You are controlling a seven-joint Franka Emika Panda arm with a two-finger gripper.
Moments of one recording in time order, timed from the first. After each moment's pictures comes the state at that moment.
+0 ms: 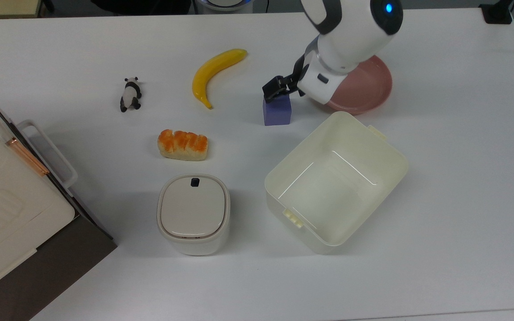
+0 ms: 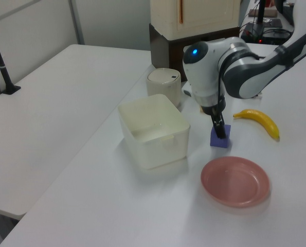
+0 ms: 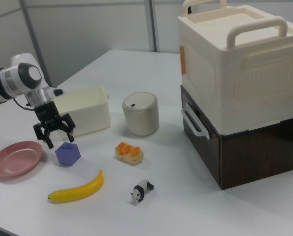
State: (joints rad) arm 0.21 0.37 0.23 -1.75 -0.38 1.76 0.18
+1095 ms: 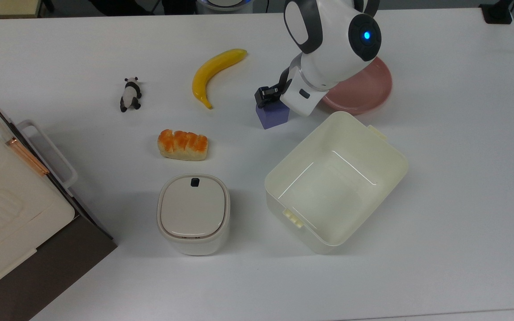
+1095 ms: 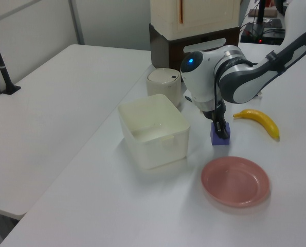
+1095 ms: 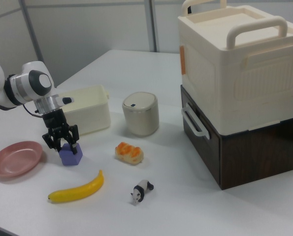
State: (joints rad) arm 0.17 0.40 0.23 -1.76 -0.38 1.76 0.20
